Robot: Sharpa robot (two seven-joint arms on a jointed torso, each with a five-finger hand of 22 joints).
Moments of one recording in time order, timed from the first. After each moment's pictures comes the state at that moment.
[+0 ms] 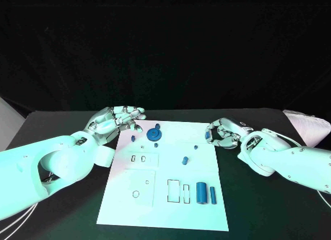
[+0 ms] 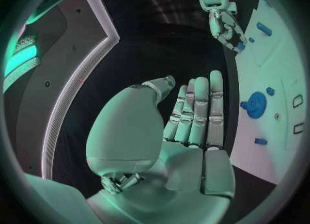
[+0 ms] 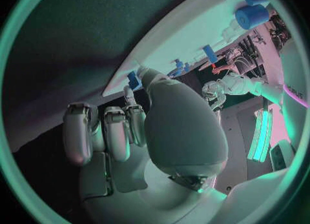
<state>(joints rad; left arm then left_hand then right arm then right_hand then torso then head) 1.24 -0.95 -0.02 1.66 0.00 -0.18 0.38 1.39 -0.17 0.54 0.16 0.05 0.85 0.22 0.31 0.23 1.08 0.15 0.17 0.12 0.96 0.08 1.10 0.56 0.17 0.87 0.18 0.81 0.48 1.24 -0.89 -0.17 1.38 -1.29 -0.53 0.02 1.41 -0.23 0.34 0.21 0.22 0.91 0.17 0.16 0.36 1.46 0.08 1.46 1.31 1.47 0.00 1.56 1.31 0.04 1.47 0.10 1.43 1.31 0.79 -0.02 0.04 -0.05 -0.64</state>
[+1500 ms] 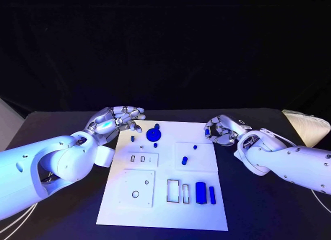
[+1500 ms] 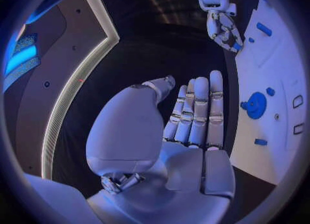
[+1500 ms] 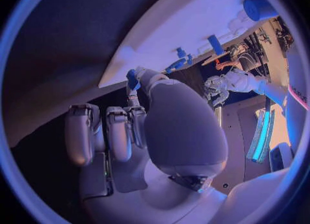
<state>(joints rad) 1.24 -0.95 -0.02 1.66 0.00 -0.18 0.38 1.39 -0.17 0.54 0.17 0.05 0.84 0.22 0.31 0.23 1.08 0.15 0.18 0.12 0.96 0.08 1.10 0.55 0.17 0.87 0.18 0.82 0.48 1.25 -0.87 -0.17 1.40 -1.29 -0.62 -0.03 1.43 -0.17 0.43 0.19 0.18 1.01 0.12 0.27 0.39 1.46 0.04 1.48 1.31 1.47 -0.03 1.56 1.31 0.04 1.47 0.07 1.45 1.31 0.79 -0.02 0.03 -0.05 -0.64</state>
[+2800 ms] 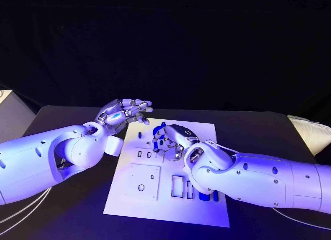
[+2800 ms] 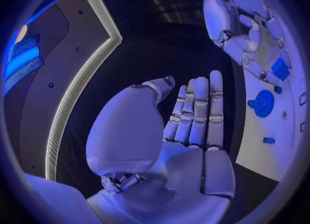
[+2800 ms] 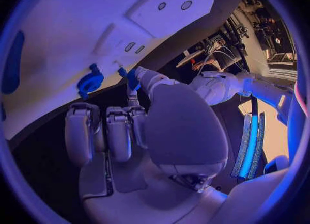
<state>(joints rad) 1.24 -0.92 -0.03 1.61 0.00 -0.18 0.38 1.39 -0.17 0.54 0.17 0.05 0.84 0.22 0.31 0.23 1.08 0.15 0.18 0.12 0.96 0.08 1.10 0.55 0.17 0.87 0.18 0.82 0.48 1.21 -0.53 -0.18 1.57 -1.43 -0.64 -0.35 1.42 -0.18 0.44 0.20 0.16 0.99 0.11 0.29 0.39 1.46 0.04 1.48 1.31 1.47 -0.03 1.56 1.31 0.04 1.47 0.08 1.45 1.31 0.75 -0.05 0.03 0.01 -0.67</state>
